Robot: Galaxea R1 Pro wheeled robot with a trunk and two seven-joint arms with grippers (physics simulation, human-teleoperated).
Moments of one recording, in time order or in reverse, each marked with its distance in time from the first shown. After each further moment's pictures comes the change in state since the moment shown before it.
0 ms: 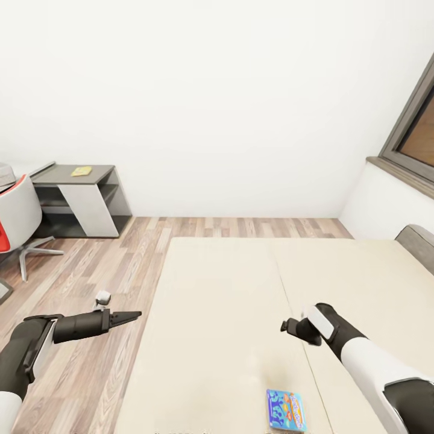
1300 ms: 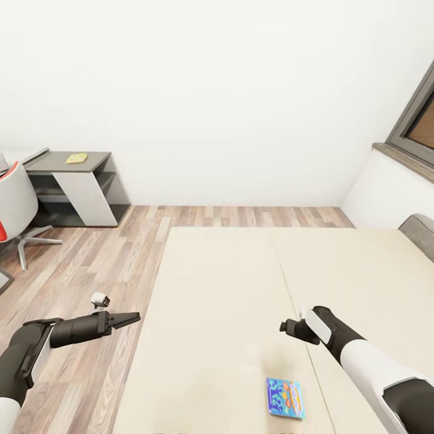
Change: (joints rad) left arm 0.023 -0.002 -0.001 -0.001 0.044 -0.001 -0.101; right arm 0.005 -0.003 0.097 0.014 -0.001 -0.077 0.048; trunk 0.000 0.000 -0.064
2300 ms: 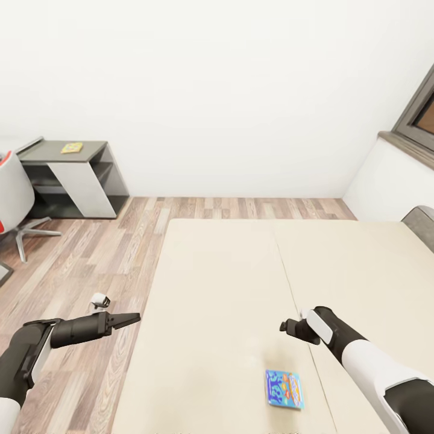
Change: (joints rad) left arm 0.001 -0.001 -0.002 0.001 -0.001 -0.004 0.000; right arm 0.001 -0.007 0.002 -0.002 0.000 0.004 0.028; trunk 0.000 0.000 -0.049
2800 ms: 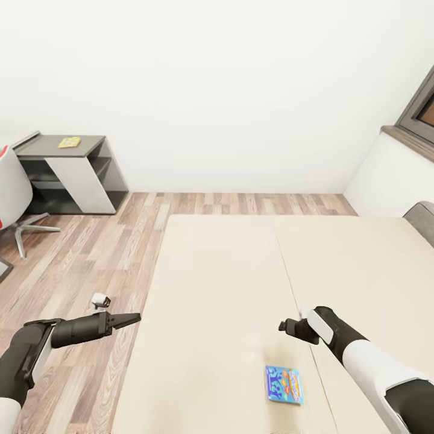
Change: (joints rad) left arm 0.000 -0.002 -0.002 0.000 0.000 -0.005 0.000; right arm 0.000 -0.004 0.002 0.000 0.000 0.006 0.032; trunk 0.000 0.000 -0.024
